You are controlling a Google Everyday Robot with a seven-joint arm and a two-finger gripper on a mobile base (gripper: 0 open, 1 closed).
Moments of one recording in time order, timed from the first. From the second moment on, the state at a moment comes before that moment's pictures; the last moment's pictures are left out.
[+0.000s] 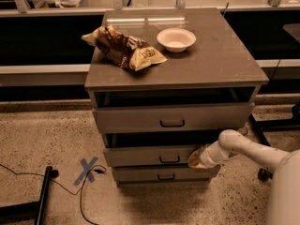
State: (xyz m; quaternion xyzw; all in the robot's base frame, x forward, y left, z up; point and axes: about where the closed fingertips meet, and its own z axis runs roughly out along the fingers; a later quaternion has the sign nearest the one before) arm 0.590 -0.207 0.366 -0.72 0.64 0.10 0.25
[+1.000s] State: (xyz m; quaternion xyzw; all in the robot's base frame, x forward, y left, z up) arm 0.567 -0.210 0.361 -0.71 0.63 0.14 0.29
